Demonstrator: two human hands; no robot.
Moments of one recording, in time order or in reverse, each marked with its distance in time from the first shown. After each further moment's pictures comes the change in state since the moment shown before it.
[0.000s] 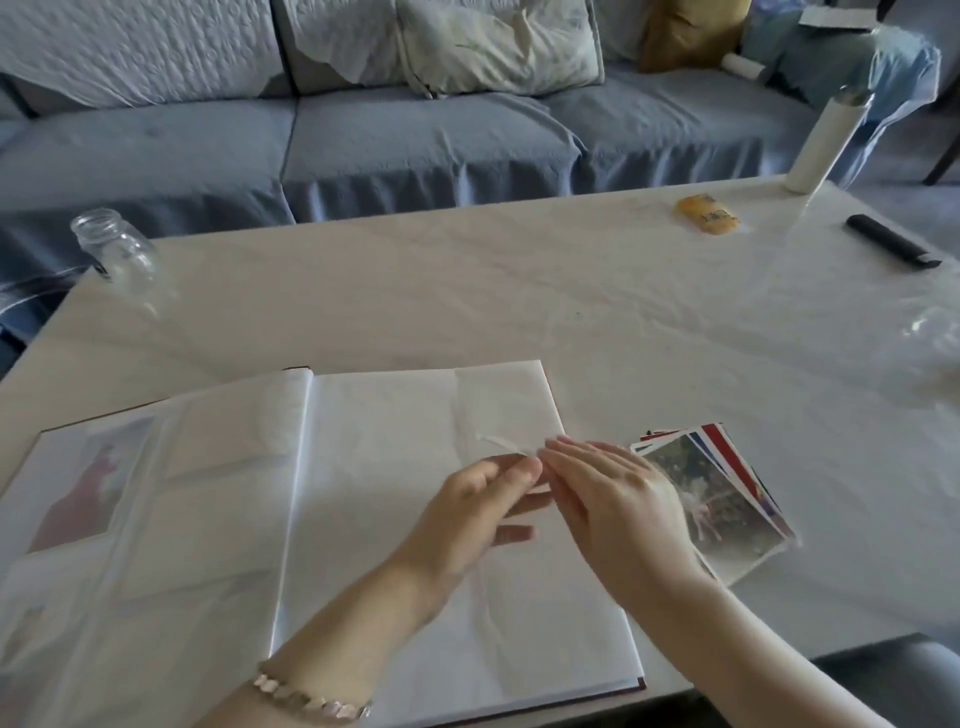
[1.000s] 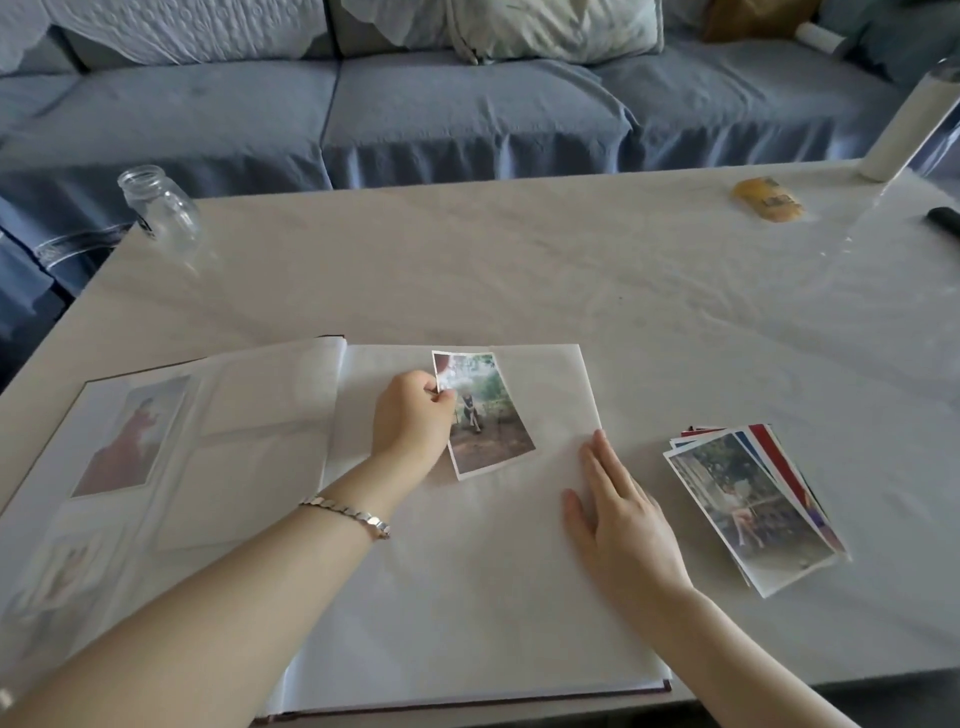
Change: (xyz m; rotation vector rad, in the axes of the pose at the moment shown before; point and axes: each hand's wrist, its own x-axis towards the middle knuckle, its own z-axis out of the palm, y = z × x) left_hand 0.074 -0.013 -0.079 0.712 0.733 0.100; right_hand -0.032 0.011 0.040 0.042 -0.558 0.467
